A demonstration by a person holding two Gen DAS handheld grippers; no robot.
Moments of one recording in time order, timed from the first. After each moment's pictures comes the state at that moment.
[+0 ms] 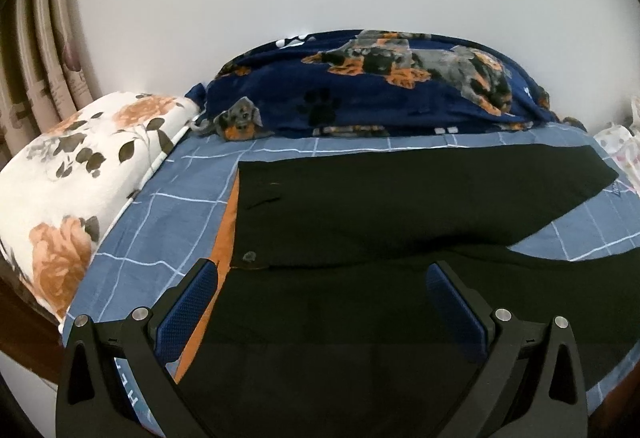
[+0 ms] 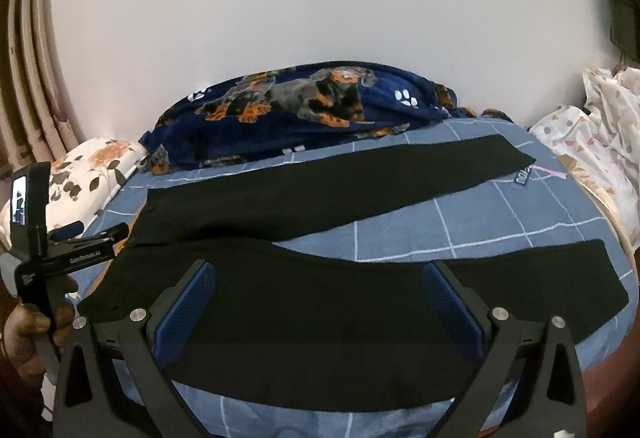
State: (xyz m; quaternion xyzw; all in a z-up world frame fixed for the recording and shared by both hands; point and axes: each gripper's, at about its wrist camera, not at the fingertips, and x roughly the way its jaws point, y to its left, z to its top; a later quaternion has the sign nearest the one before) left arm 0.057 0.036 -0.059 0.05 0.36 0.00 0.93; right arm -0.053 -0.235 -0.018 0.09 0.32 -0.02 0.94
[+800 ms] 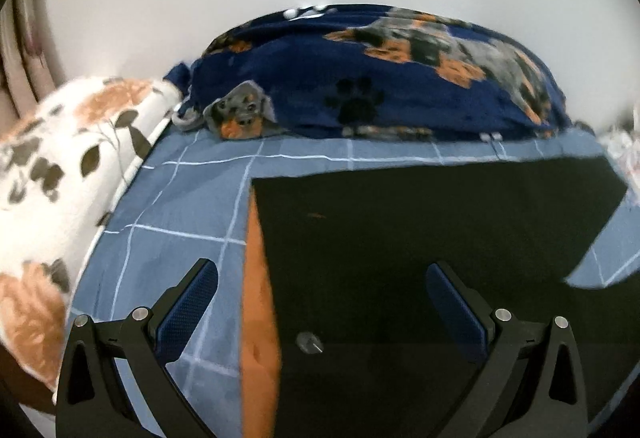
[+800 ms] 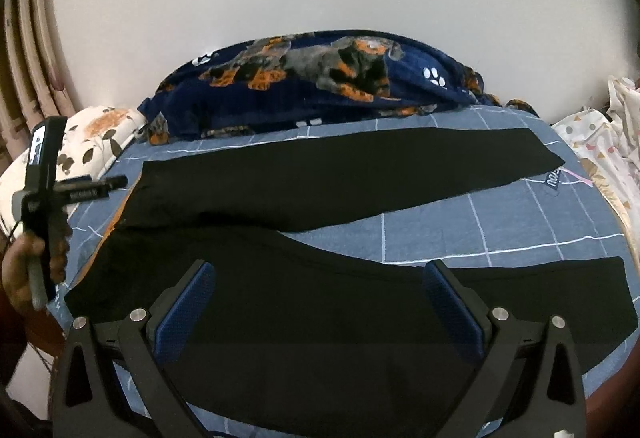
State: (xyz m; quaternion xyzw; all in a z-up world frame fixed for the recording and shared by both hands) left arm 0.182 0.132 -0.082 0.02 0.41 -0.05 0.91; right arm 0.003 -0.214 -0.045 0.07 0.38 0.00 0.92
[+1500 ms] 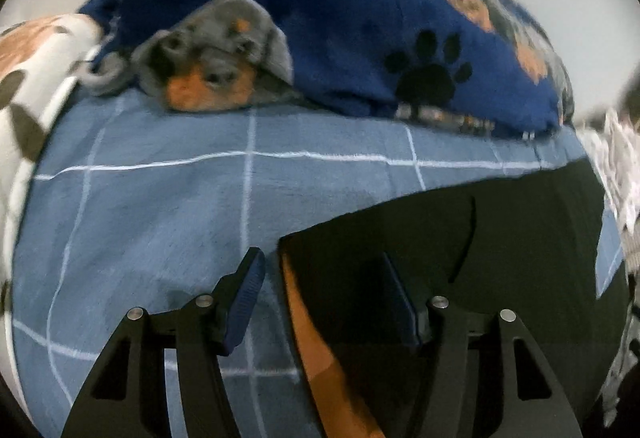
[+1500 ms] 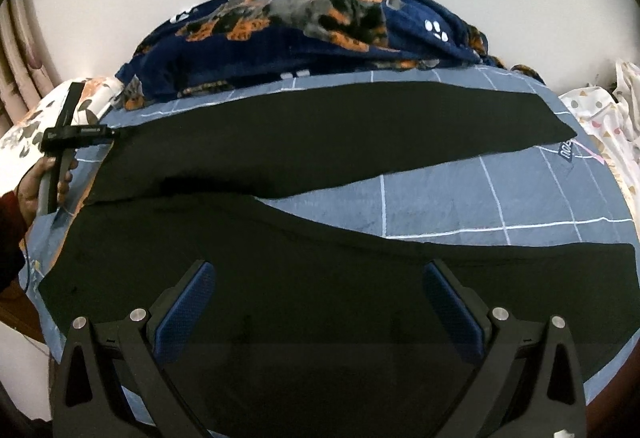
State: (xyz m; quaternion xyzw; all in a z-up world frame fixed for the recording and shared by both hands) left arm 0.334 0.190 -0.160 -0.01 0.51 -0.18 0.84; right arm 0.033 -0.213 -0.087 0.06 0.45 -0.01 0.89
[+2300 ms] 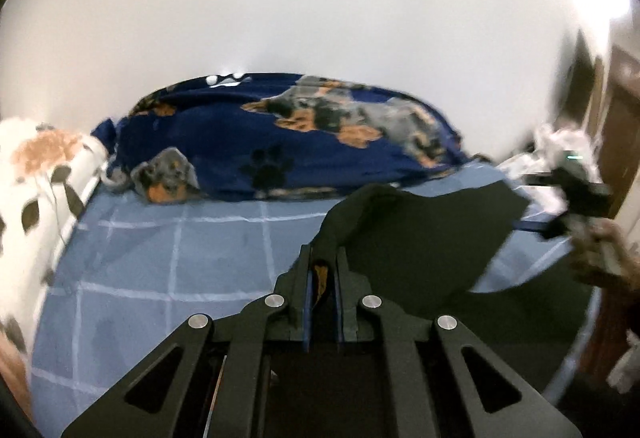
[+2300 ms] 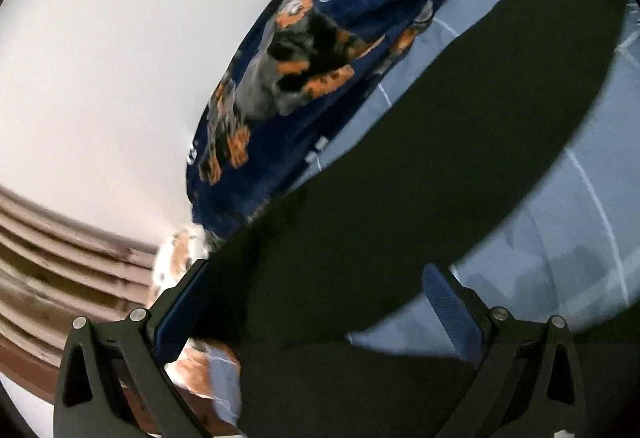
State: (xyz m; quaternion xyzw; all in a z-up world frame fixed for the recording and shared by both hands) left arm 0.141 0.141 -0.041 -0.02 0.31 -0.24 0.92; right arm 0.181 -0.337 -0.100 0.45 0.43 0.10 0.78
